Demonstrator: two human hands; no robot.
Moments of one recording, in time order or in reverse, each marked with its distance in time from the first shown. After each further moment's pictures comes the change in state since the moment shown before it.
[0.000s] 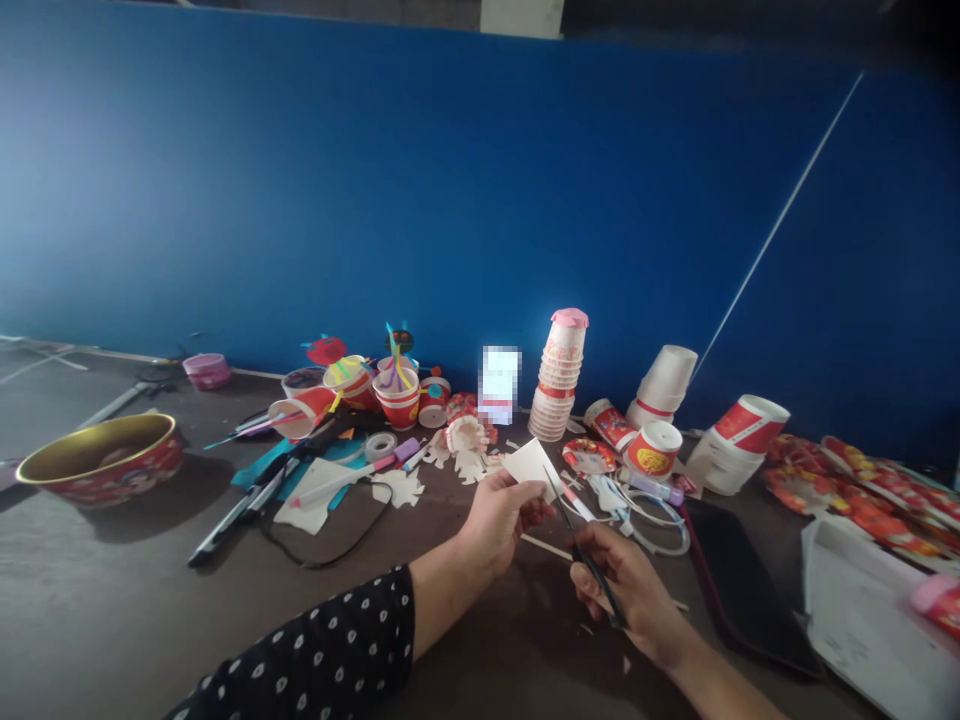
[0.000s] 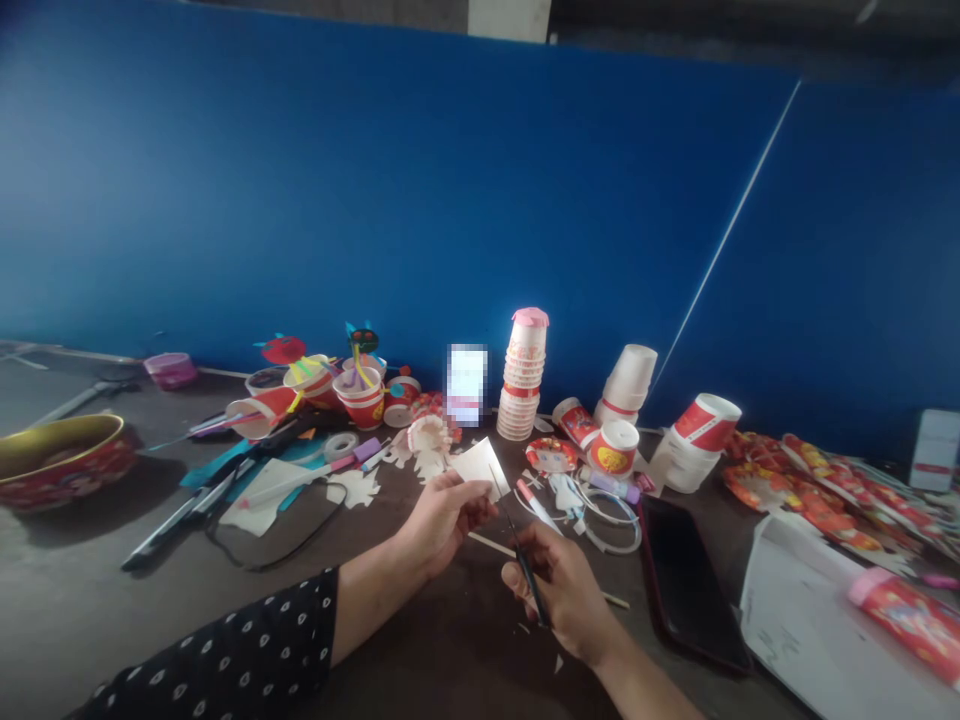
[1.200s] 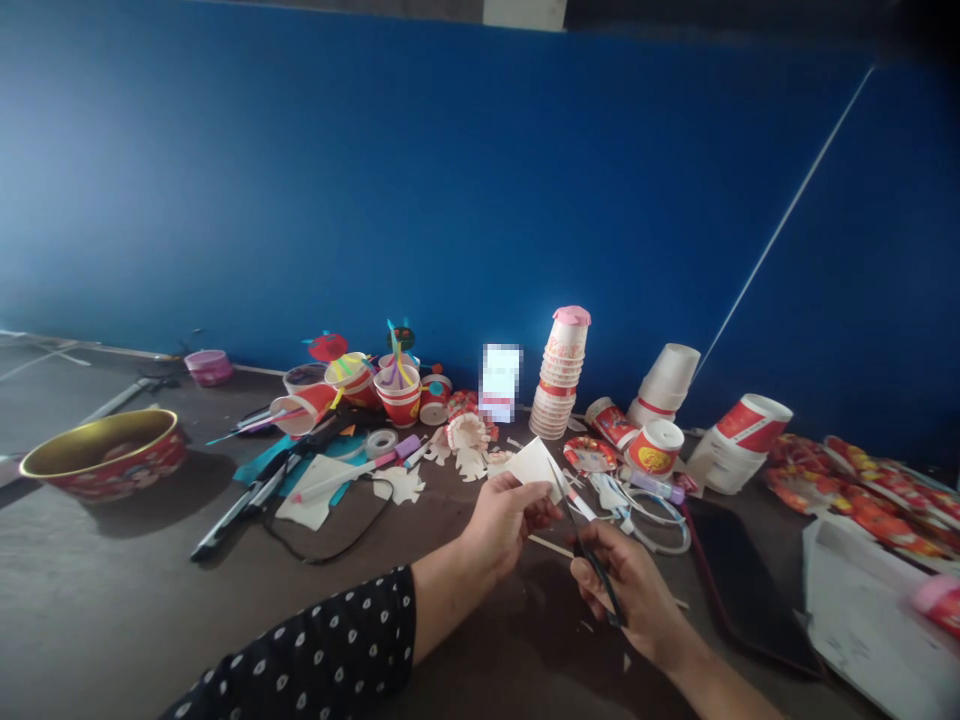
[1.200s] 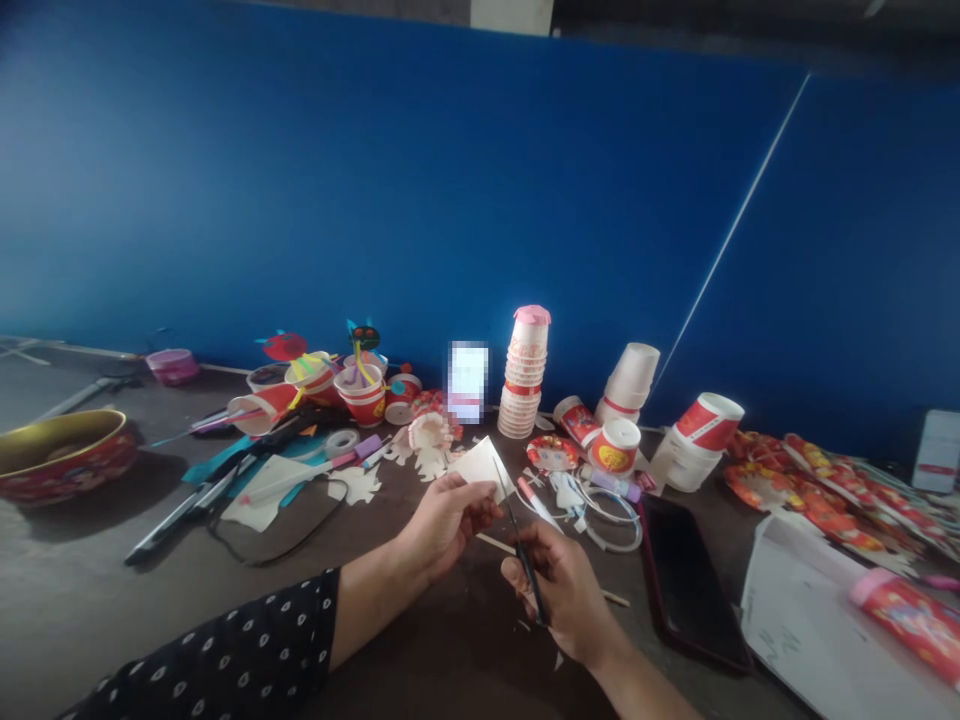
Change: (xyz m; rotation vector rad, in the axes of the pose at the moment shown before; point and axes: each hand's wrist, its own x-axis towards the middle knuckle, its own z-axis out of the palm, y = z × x) left_hand -0.004 -0.004 0.002 -0.036 -0.002 -0.029; right_hand 0.000 0.004 0.000 0.007 0.001 -0.036
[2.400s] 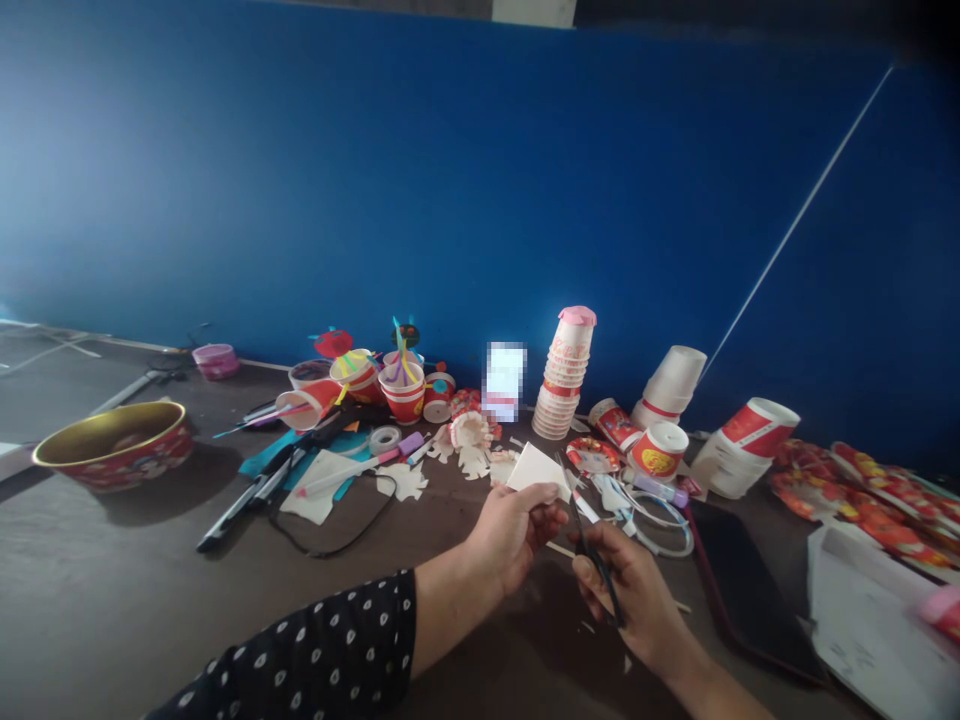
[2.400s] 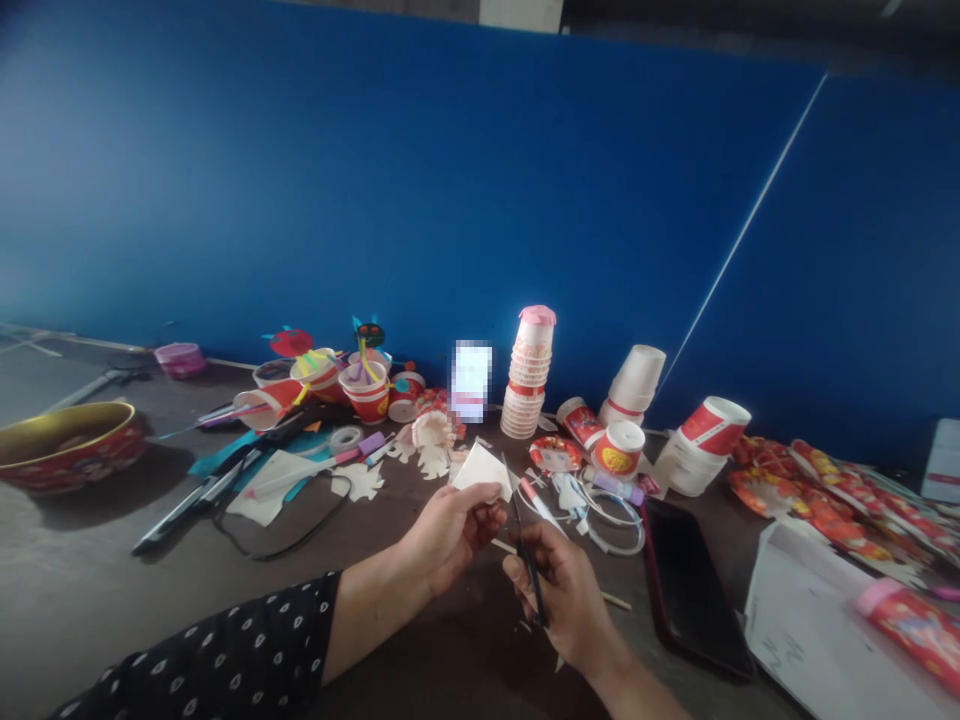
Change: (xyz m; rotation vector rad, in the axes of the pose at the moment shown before) left_hand -0.012 0.003 0.008 -0.115 0.046 -0.107; right_hand -0.003 -0.007 0.007 -0.055 0.065 -0.022
